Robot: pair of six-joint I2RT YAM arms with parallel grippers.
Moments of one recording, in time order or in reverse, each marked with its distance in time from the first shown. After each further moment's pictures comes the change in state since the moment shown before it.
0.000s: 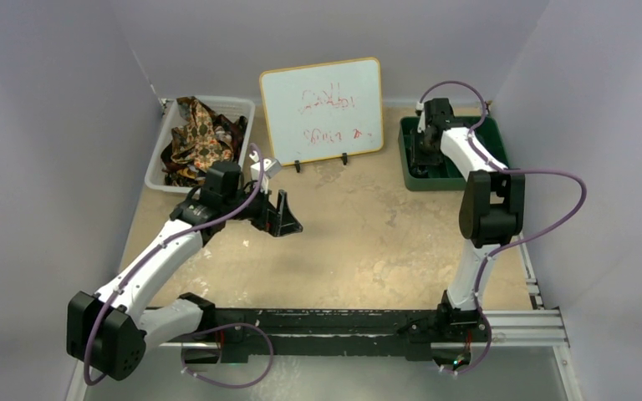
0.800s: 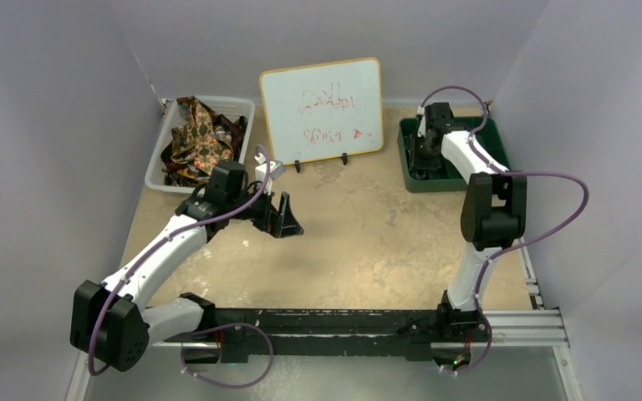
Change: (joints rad) left arm 0.000 0.056 0.001 -0.007 0.025 0.032; right arm 0.004 -0.043 -0.056 -0.006 -0.043 0.046
